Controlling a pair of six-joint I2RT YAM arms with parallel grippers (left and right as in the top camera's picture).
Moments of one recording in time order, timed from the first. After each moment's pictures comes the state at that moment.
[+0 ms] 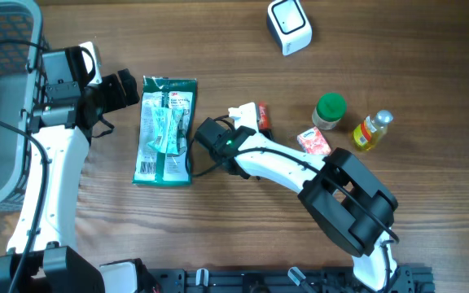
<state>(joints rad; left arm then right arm) 0.13 1.47 1.19 -0.60 0.05 -0.17 0.86 2.06 1.32 -0.75 0.72 0.61</state>
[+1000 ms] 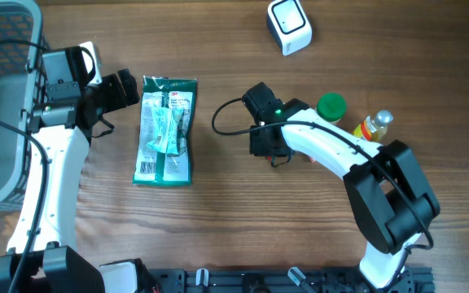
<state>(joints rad) 0.13 1.47 1.19 -0.60 0.05 -0.17 0.59 1.94 1.25 -0.72 0.02 0.59</state>
